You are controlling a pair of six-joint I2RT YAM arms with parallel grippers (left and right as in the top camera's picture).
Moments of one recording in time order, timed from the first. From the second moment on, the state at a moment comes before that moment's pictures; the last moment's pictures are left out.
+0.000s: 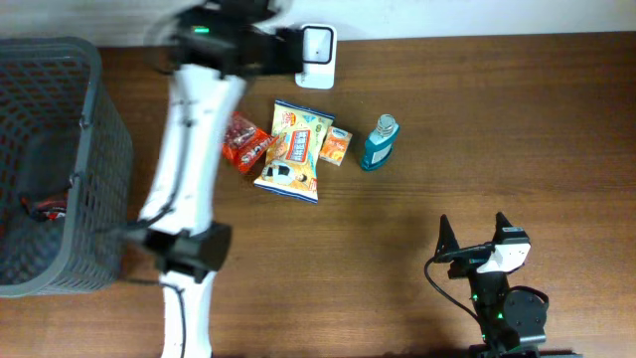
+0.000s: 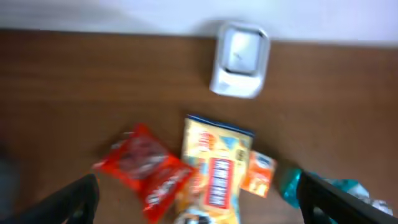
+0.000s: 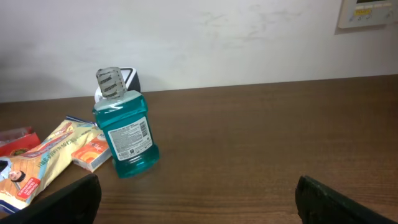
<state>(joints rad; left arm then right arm) -0.29 2.23 2.80 -1.47 -0.08 -0.28 0.06 0.01 0.01 -0.08 0.01 0.11</state>
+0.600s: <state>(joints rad) 0.32 2.13 2.81 -1.69 -0.06 -0.39 0.06 0.01 0.01 -0.08 0.01 0.11</state>
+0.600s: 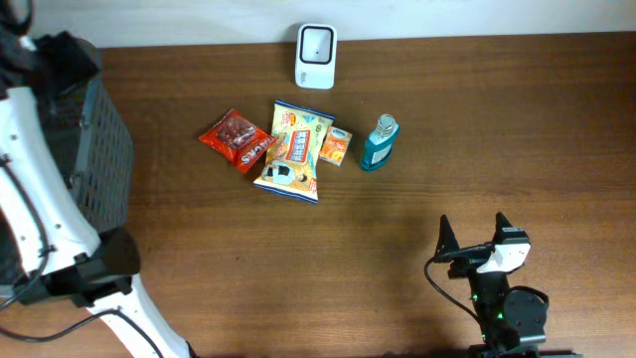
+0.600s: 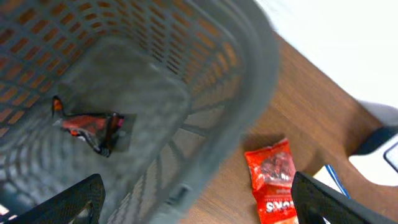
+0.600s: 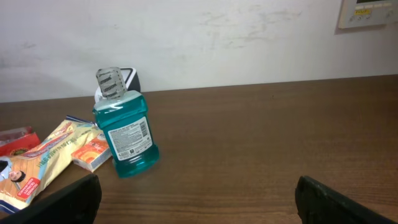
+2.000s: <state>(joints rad) 0.57 2.13 2.14 -1.37 -0.07 -0.48 0.06 0.01 0.01 -0.08 0.01 0.11</state>
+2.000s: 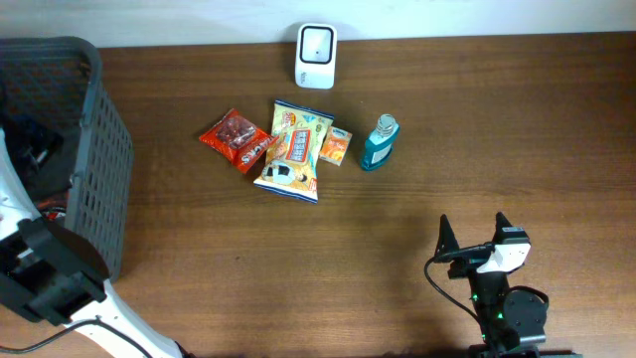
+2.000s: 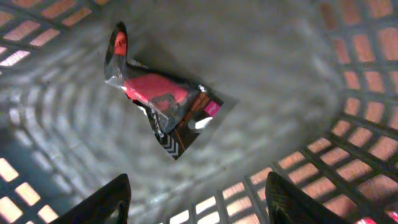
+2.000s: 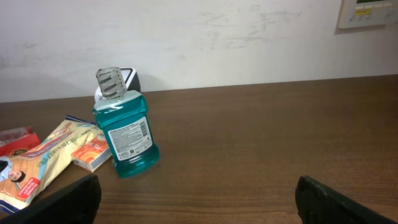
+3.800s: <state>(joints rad) 0.64 2.13 1.67 -0.83 -0.17 -0.59 0.06 0.01 0.01 -0.08 0.01 0.11</state>
